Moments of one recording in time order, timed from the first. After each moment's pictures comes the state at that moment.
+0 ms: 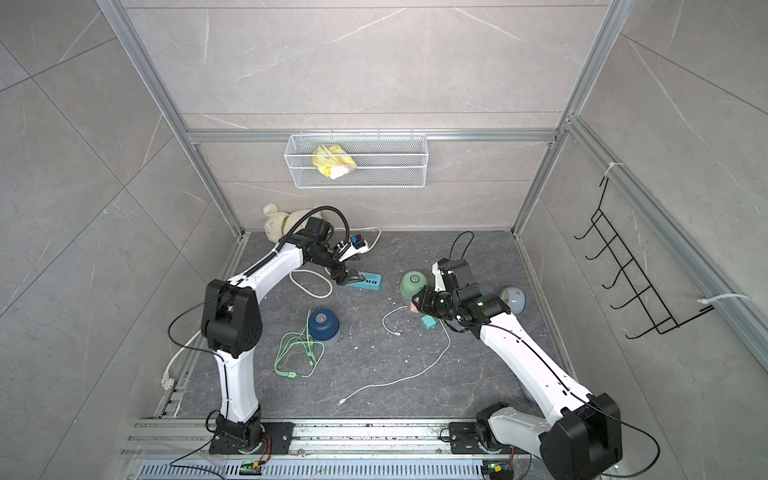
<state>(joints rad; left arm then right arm) -0.36 2.11 1.81 -0.77 0.71 0.90 0.39 1.20 1.02 -0.63 -0.27 0.62</state>
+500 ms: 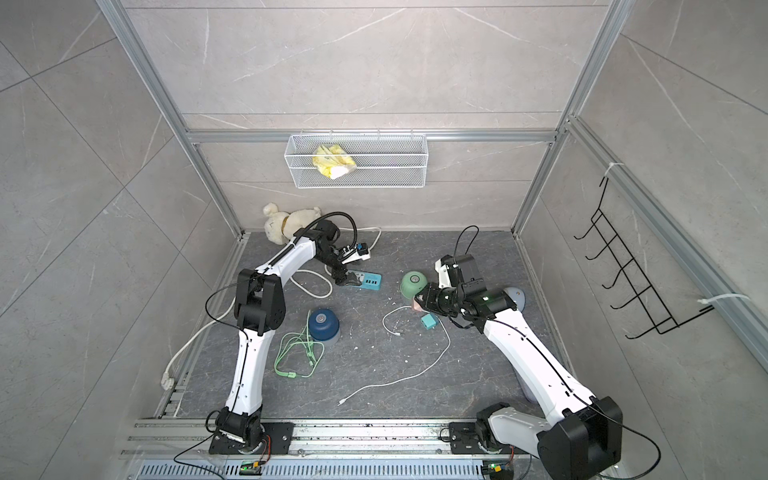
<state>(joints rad) -0.32 2.42 2.13 -0.98 0.64 1.11 0.35 1.21 1.08 -0.71 -0.32 0.58</state>
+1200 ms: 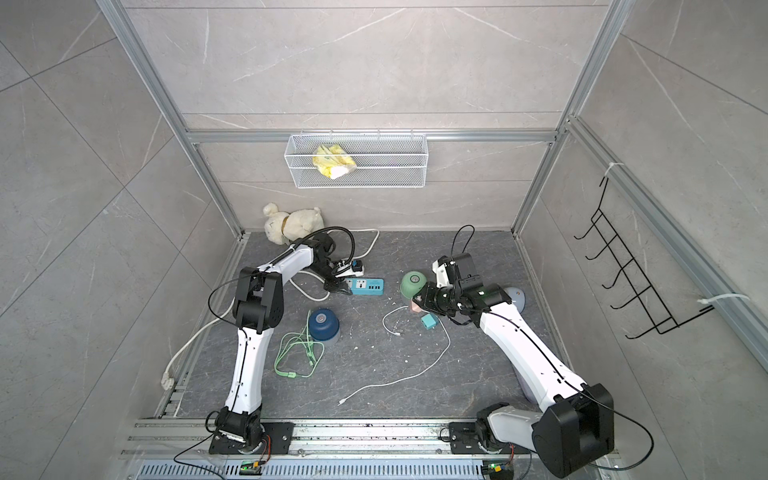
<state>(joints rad) -0.30 2.41 1.95 -0.98 0.60 1.33 0.34 1.26 1.09 -0.71 -0.37 0.58</state>
